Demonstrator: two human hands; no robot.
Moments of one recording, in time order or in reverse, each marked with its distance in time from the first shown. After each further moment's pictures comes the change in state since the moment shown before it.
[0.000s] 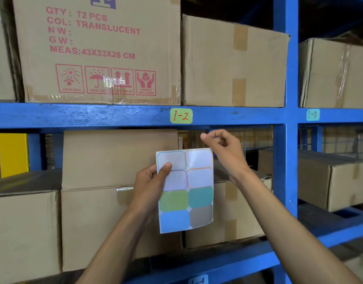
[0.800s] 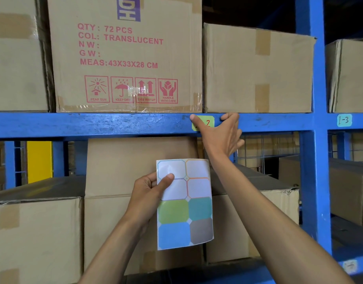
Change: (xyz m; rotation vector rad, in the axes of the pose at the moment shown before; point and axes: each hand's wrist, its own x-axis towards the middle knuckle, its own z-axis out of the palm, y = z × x) left_hand 0.008 0.009 -0.051 0.046 -0.023 0.013; right_hand 0.052 -0.015 0.094 -0.435 0.585 -0.086
